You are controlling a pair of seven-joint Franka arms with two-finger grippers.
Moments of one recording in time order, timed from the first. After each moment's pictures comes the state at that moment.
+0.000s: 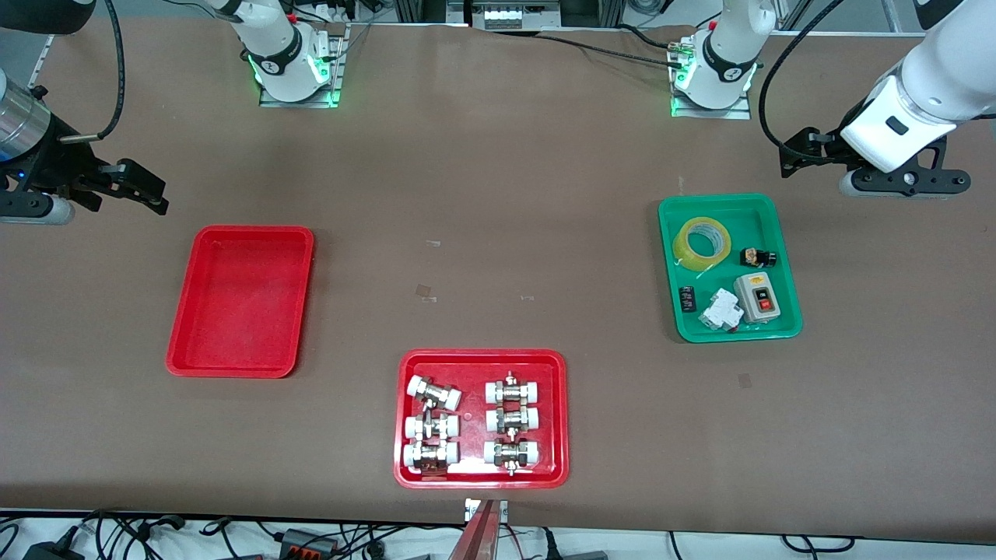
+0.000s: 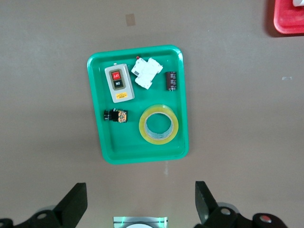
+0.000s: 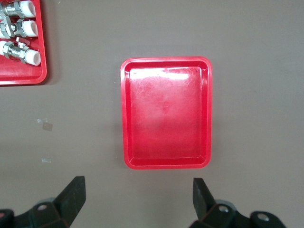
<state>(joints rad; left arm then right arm) 0.02 -0.08 -0.14 -1.75 -0.01 1.55 -0.11 -0.02 0.02 0.09 -1.62 -0.01 1.67 0.11</state>
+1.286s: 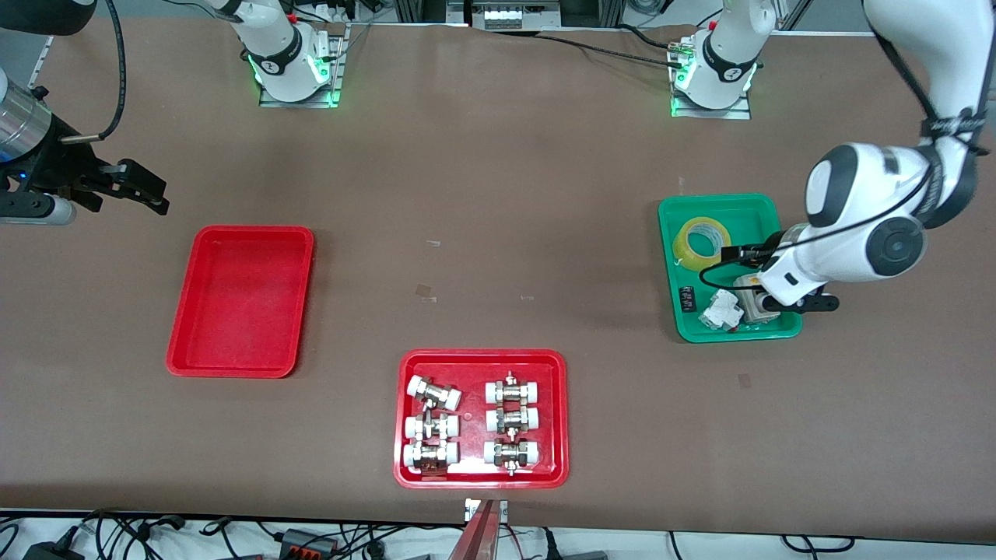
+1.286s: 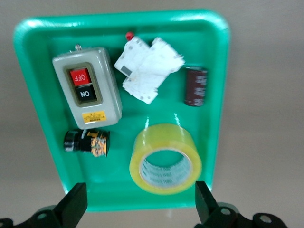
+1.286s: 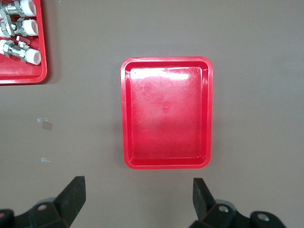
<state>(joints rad) 0.07 0.32 -0.13 -1.95 -0.02 1.93 -0.11 -0.02 0.02 0.09 -1.62 -0.01 1.67 0.11</state>
